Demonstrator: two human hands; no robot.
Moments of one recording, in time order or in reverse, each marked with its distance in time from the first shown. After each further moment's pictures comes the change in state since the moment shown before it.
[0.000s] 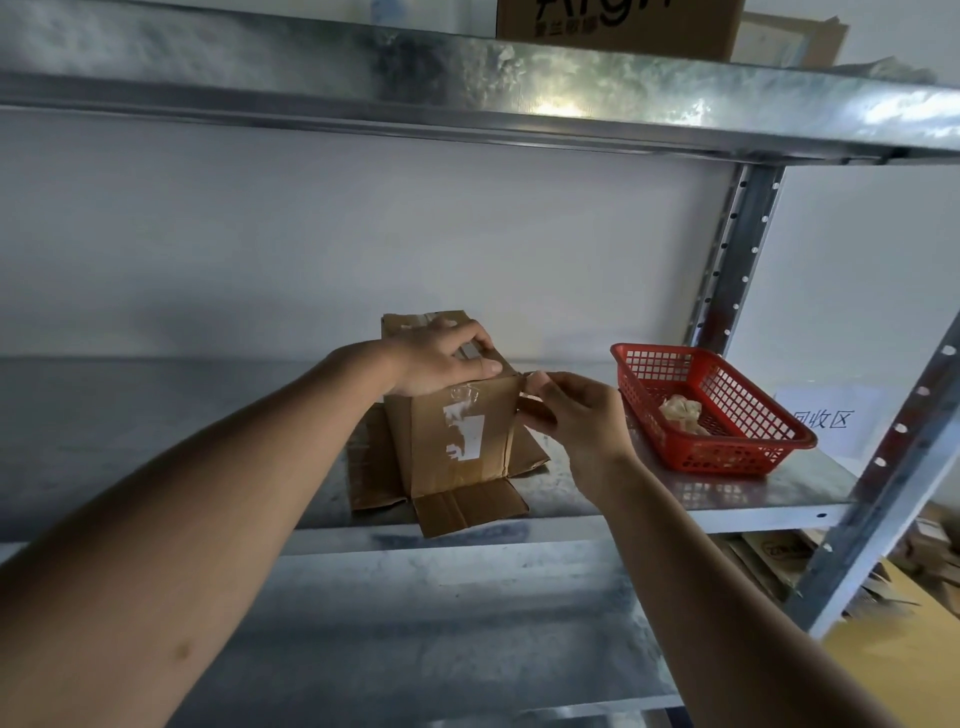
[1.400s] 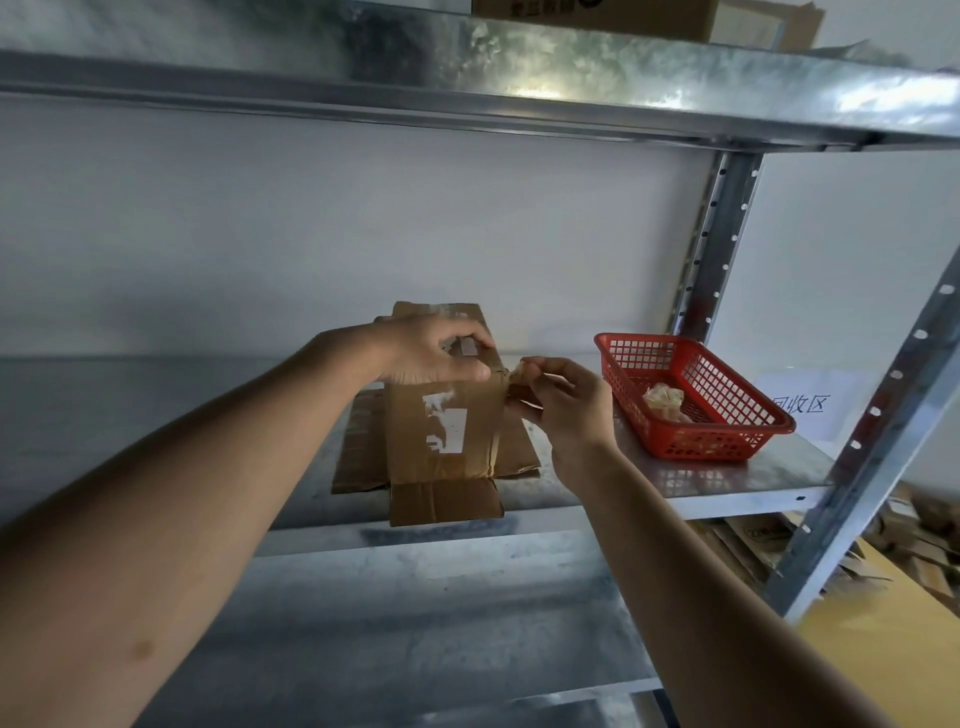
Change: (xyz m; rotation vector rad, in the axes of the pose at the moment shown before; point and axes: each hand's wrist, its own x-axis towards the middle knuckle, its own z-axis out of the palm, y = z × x) left_hand 0.005 0.003 -0.003 -0.107 -0.088 0.113; right_hand 0.003 0.000 0.005 0.089 0.167 0.024
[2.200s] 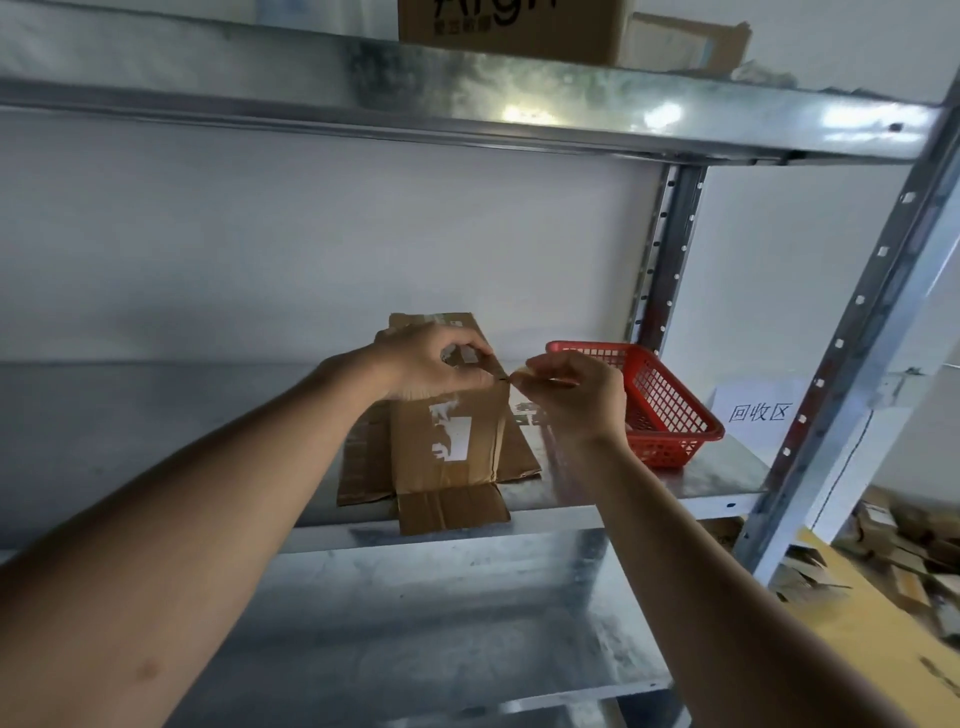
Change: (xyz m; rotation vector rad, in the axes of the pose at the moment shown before) left_hand 0.036 0.063 0.043 0.026 0.162 -0.022; right_hand 0.026 -0.037 -0.083 -0.543 0.111 -0.265
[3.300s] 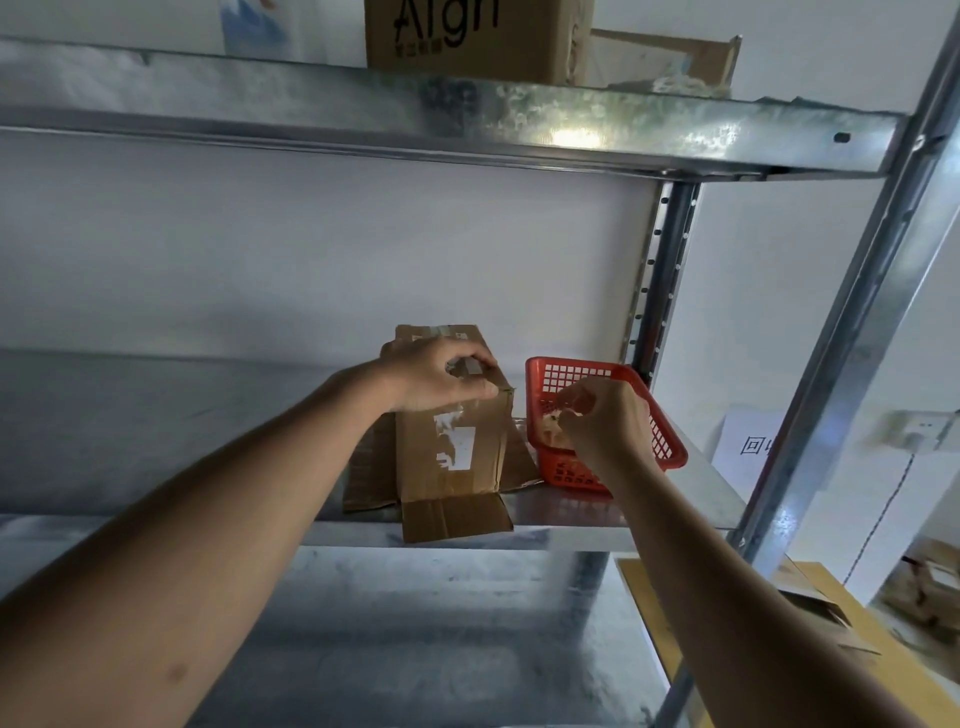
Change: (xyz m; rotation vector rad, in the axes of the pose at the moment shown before) left_hand 0.022 0.061 0.040 -0.039 0.061 -0.100; right_hand 0.052 0.048 -0.080 -0.447 -0.116 -0.121
